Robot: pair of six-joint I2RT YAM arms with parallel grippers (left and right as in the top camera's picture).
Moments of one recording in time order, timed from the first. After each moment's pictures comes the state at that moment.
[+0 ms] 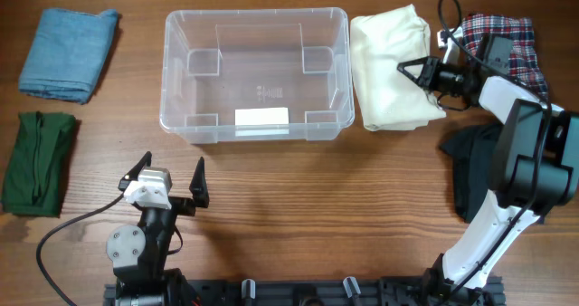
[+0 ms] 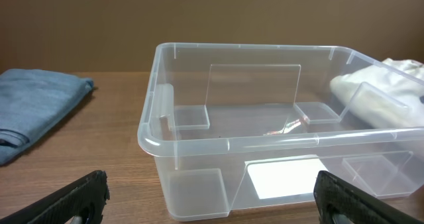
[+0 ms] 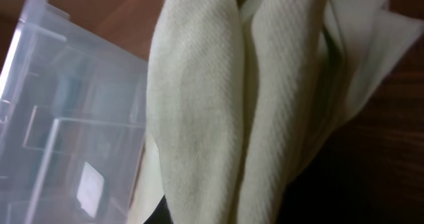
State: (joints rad) left arm 0.12 0.01 0.05 -0.15 0.26 -0.03; right arm -0.26 2.12 1.30 -0.15 -0.93 0.06
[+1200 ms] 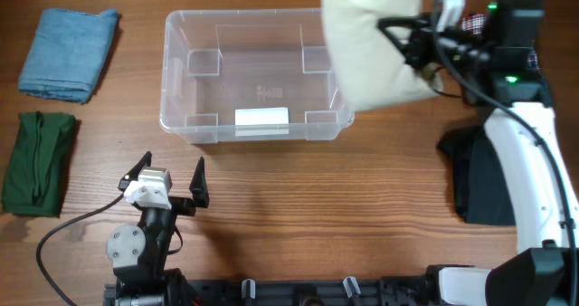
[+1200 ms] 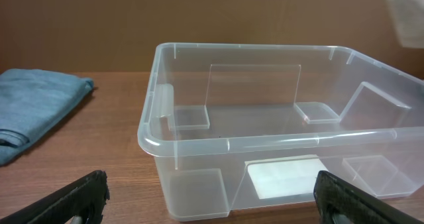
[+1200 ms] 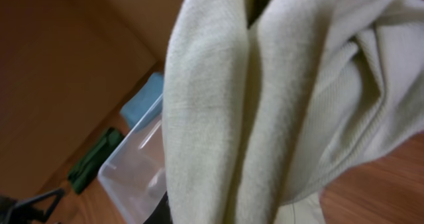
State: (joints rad) left arm 0.12 0.01 0.05 -0.15 0.26 -0.03; right arm 0.00 1.50 1.30 -0.26 -0.85 0.14
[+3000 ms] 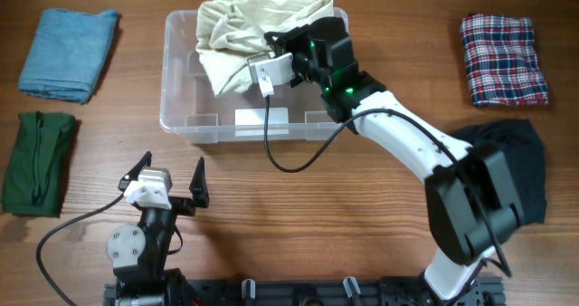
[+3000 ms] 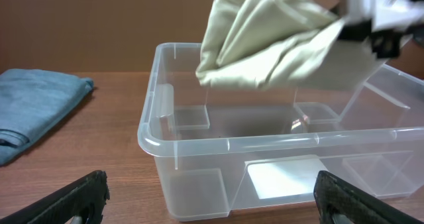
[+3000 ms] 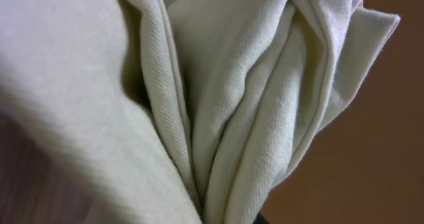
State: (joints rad) left arm 0.12 0.01 0.05 -0.15 0.26 -0.03; right arm 0.52 1.90 1.30 0.21 -0.20 -1.50
